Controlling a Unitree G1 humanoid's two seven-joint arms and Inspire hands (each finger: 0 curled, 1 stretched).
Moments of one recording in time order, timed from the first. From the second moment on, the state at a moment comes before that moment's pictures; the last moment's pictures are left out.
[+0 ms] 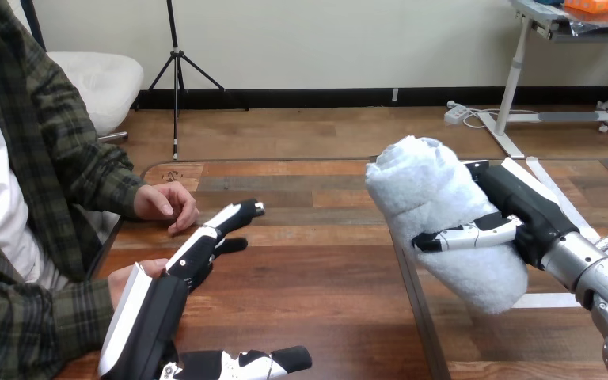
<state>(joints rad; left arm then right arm) 0.39 0.14 0.00 -0.05 0.14 -0.80 -0.16 -0.58 -0.47 -0.03 1.12 0.07 -0.64 0.58</state>
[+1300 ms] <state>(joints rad) 0.44 0.19 0.09 -0.20 0.19 -0.67 -0.09 -0.55 -0.42 -0.05 1.10 0.10 -0.61 0.64</state>
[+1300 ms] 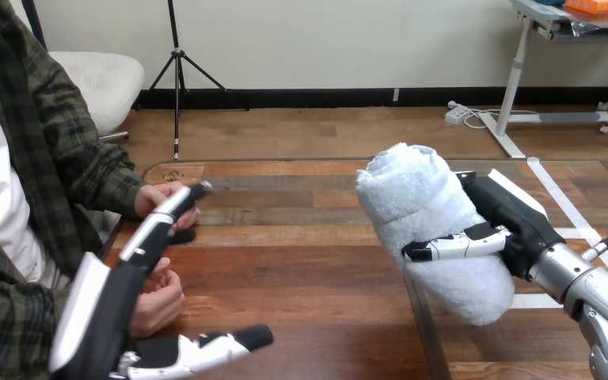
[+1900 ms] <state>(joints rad) 0.43 0.16 0.02 -0.16 -0.17 -0.66 -0.21 -0.55 -0.42 -0.05 1.10 0.10 -0.61 0.64</state>
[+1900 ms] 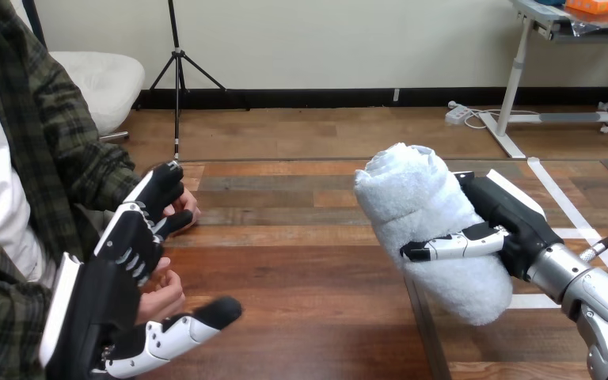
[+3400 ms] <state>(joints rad) 0.40 0.23 0.19 -0.10 -0.07 -0.61 -0.21 -0.53 -0.42 -0.05 1.05 0.12 -0.62 0.70</state>
